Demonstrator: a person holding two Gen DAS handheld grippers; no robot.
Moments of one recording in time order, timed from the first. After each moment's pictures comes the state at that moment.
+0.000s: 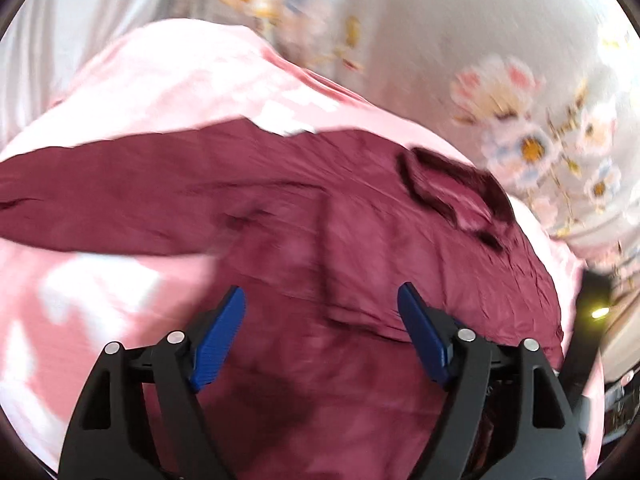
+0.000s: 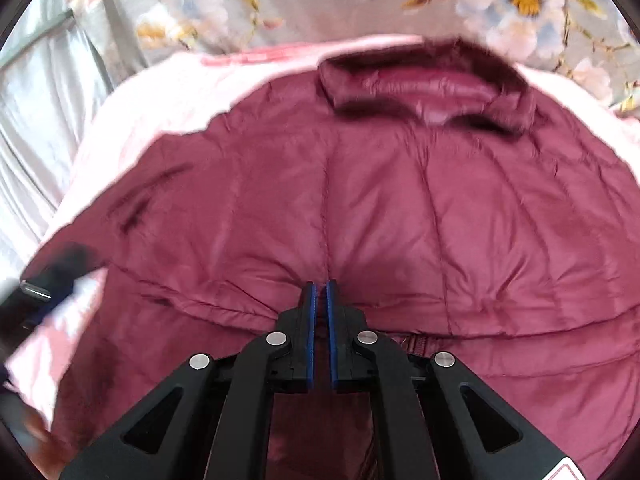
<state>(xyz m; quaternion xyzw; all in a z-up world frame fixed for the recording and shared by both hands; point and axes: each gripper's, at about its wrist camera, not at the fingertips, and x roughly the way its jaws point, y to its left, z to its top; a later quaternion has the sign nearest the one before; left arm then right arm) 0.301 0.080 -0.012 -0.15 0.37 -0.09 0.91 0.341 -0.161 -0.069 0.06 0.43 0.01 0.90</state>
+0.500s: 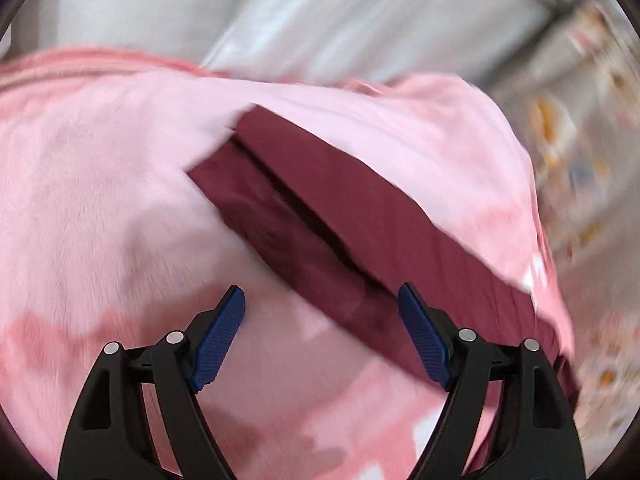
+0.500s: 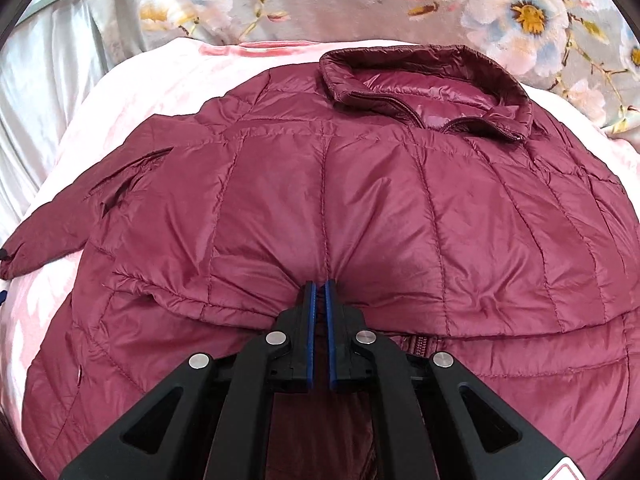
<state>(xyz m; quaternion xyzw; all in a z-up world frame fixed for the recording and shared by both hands) 0.290 0.380 -0.064 -0.39 0.35 0.19 0.83 0.336 -0.151 -0.072 0.01 0.42 -0.02 0.91</state>
